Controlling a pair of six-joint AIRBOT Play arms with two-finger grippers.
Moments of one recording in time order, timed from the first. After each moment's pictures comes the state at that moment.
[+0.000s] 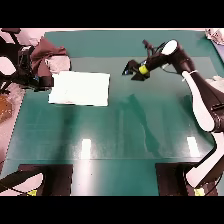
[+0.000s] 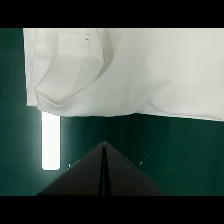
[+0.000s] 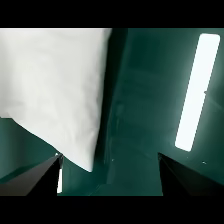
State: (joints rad) left arm -0.04 -1.19 1.26 1.49 -1.16 -1.67; right arm 0.22 -1.85 1.81 -0.88 1.23 1.67
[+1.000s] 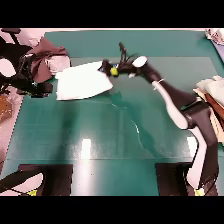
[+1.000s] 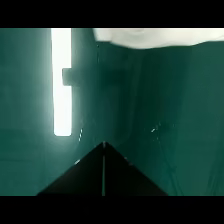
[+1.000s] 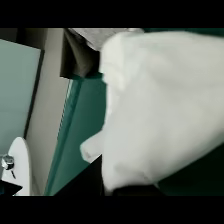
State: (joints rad) left arm -0.04 -1.18 1.25 1.54 -1.30 -1.67; right arm 0.37 -2.01 2.00 -0.51 0.89 1.46
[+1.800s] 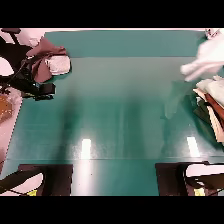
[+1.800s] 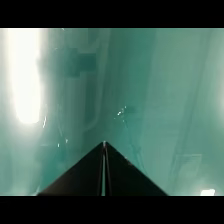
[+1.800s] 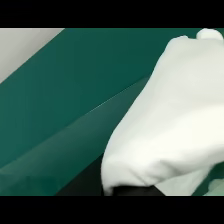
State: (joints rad) left arm -0.04 -1.16 1.25 1.40 -1.37 -1.70; right arm -0.62 -1.53 2.06 -0.98 1.26 1.72
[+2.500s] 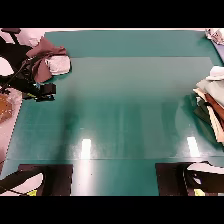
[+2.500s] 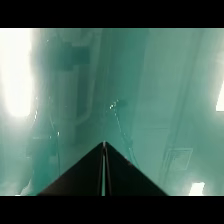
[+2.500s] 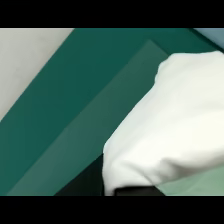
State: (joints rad) left arm -0.04 -1.16 1.25 1.37 -1.39 -1.72; right arm -1.07 -1.38 2.02 -0.86 1.47 1.71
